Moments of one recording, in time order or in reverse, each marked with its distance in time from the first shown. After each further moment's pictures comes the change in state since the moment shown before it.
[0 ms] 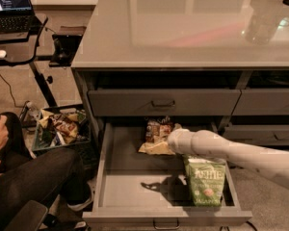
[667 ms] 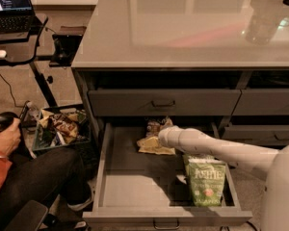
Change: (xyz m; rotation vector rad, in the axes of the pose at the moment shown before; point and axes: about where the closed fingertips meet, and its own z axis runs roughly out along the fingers) arm -0.018 -0.010 0.062 0.029 -0.076 -0.009
